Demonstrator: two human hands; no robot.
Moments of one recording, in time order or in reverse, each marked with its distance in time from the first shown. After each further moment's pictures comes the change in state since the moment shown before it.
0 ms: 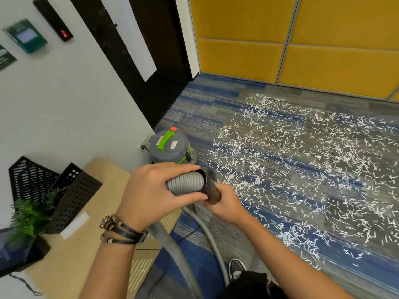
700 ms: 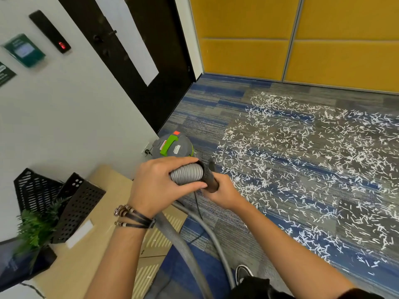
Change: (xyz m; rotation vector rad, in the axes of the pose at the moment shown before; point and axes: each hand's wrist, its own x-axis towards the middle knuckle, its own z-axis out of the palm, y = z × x) left_hand 0.062 -0.019 0.028 0.075 0.012 -0.066; right_hand 0.072 0.041 -0.030 -0.069 -0.036 0.042
